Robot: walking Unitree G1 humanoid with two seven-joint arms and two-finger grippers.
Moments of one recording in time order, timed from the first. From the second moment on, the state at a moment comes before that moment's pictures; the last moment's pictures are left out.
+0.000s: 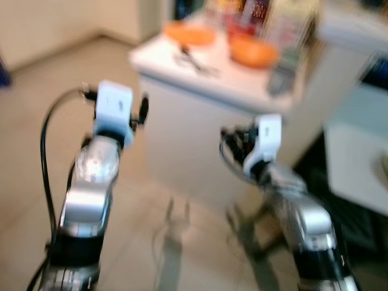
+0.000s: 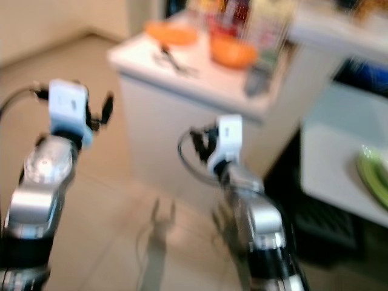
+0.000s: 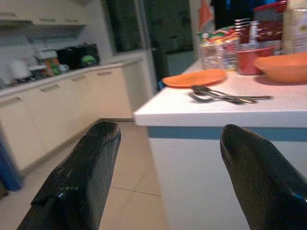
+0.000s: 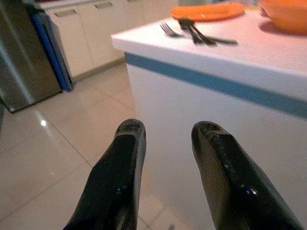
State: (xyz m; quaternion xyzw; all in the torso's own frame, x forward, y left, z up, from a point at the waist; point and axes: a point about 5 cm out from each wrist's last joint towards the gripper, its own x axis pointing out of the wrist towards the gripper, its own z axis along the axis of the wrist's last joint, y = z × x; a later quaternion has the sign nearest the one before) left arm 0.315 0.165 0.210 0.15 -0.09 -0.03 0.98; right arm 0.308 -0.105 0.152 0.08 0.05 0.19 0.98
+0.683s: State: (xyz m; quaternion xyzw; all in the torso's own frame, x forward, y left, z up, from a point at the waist) left arm 0.312 0.161 0.206 0.16 -0.08 -0.07 0.98; right arm 0.322 -0.126 0.200 0.09 -0.07 0.13 0.98
